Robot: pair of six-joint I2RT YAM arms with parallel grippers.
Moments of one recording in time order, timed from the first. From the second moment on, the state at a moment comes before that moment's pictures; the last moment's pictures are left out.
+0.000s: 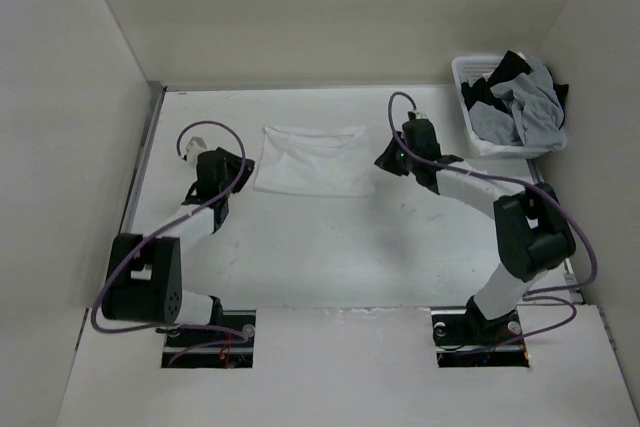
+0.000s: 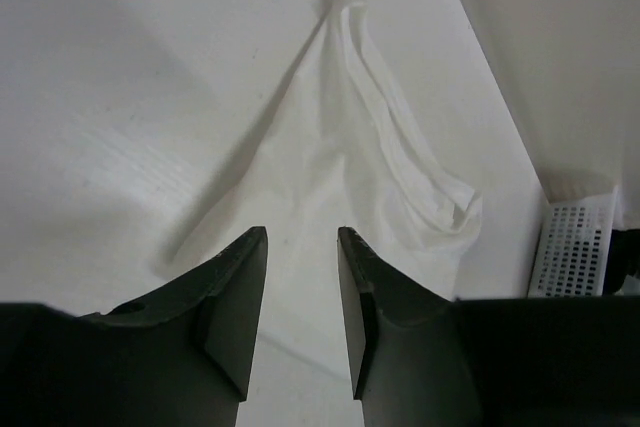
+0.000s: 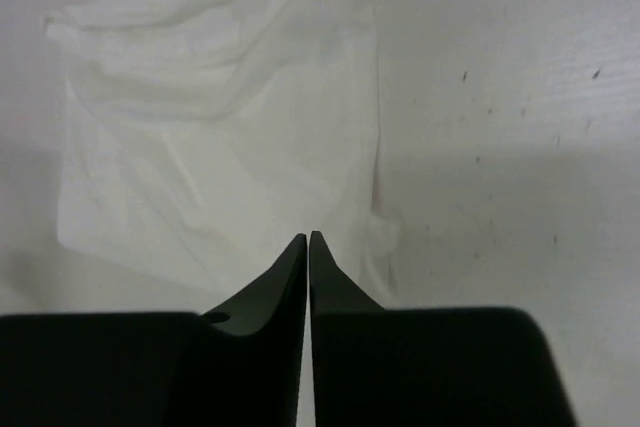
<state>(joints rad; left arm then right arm) -0.11 1.47 0.65 0.34 -0.06 -1.01 0.36 1.74 1.10 0.00 -0.05 0.69</state>
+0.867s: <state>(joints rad) -0.07 1.60 0.48 0.54 0.09 -1.01 0.42 1.60 0.68 0.25 -0.13 0.73</state>
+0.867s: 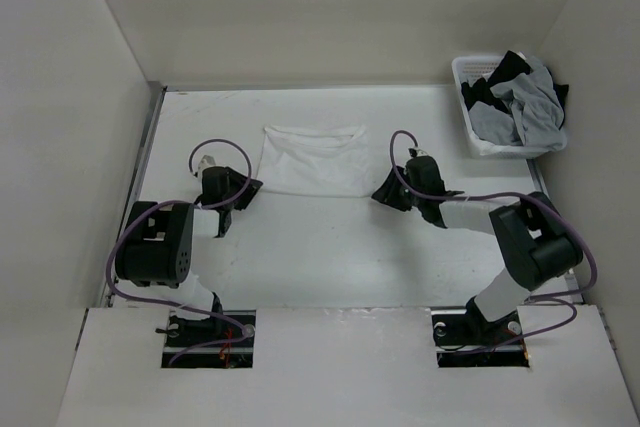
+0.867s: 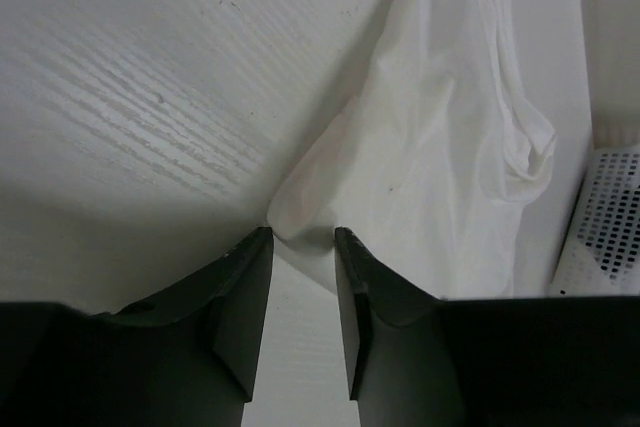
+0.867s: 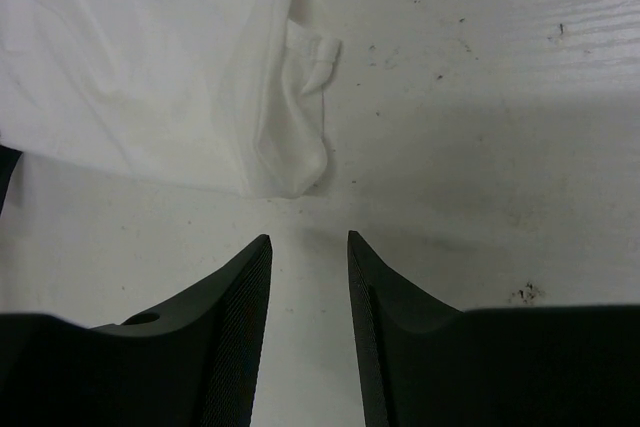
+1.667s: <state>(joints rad) -0.07 1.62 0.47 0.57 0.11 -1.04 0.39 1.71 0.72 0.32 -0.18 0.77</state>
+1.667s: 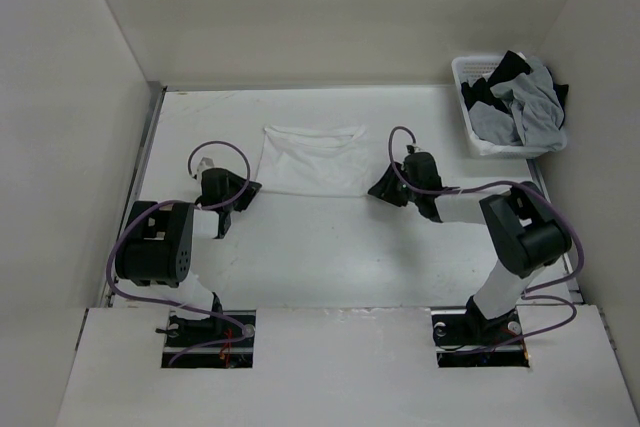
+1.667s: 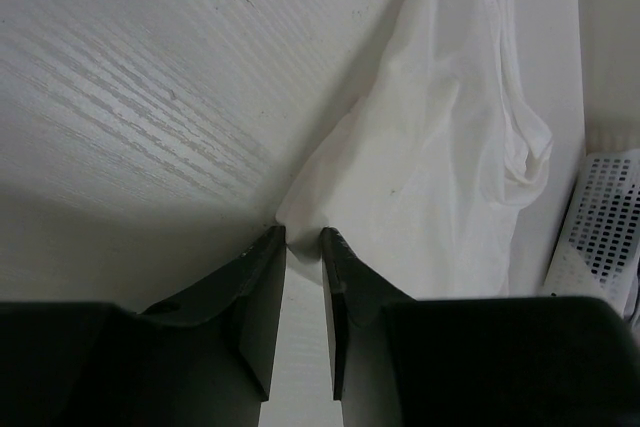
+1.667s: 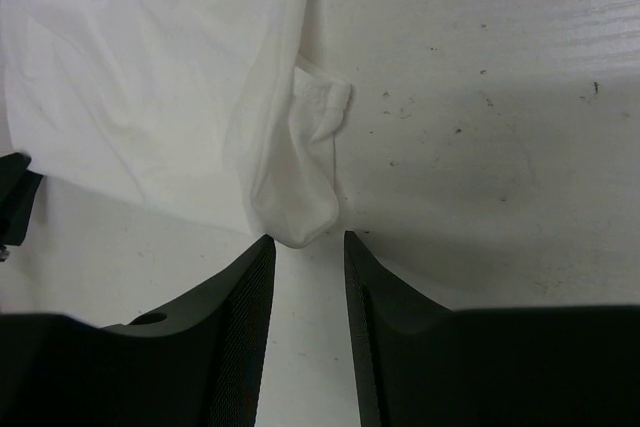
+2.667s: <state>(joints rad) -0.09 1.26 0.40 0.35 0.09 -1.04 0.41 1.42 0.62 0.28 -0.17 0.78</state>
